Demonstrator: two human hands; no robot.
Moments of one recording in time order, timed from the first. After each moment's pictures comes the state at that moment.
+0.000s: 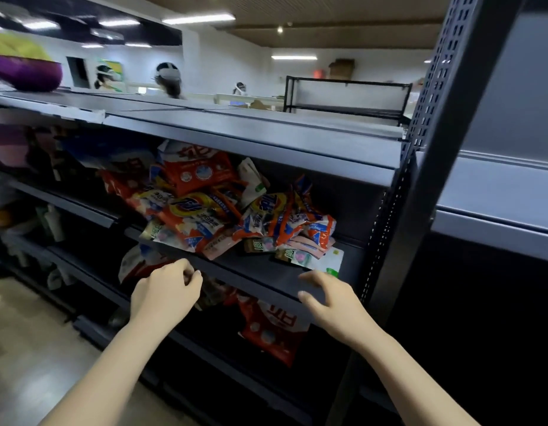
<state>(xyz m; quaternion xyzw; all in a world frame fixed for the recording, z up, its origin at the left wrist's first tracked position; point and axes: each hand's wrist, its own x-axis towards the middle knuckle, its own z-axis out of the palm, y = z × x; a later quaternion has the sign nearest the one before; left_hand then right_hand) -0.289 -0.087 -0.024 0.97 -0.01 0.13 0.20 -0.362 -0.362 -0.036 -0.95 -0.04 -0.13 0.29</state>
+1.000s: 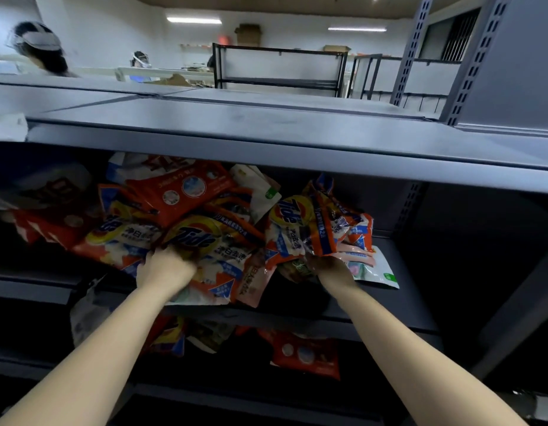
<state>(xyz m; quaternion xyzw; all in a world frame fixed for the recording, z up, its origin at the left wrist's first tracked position) 0.039 -0.005 -0.048 0.97 -0.14 -0.04 0.20 -0.126 -0.270 -0.075 -0.80 0.38 -0.12 0.45</state>
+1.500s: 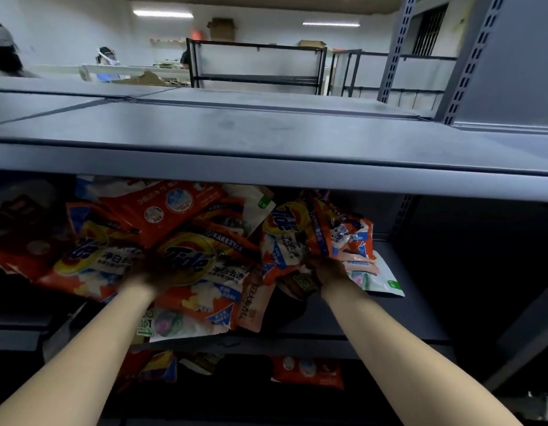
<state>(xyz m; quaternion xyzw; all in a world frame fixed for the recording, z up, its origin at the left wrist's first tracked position) 0.121 -0.019 -0.064 0.95 -0.14 -0.14 0.23 -0.077 -0.270 -0.061 -0.56 0.44 -0.20 0.67</state>
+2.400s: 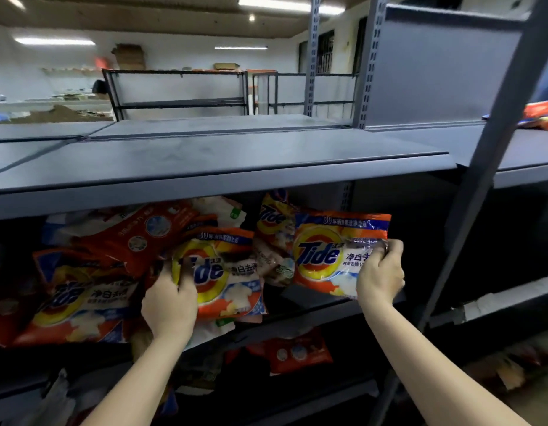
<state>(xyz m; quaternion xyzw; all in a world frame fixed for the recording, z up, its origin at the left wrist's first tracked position) 0.026 -0.004 -0.027 0.84 -0.25 0.14 0.47 -0.201 -0.195 -0.021 -0.53 0.57 -0.56 0.26</state>
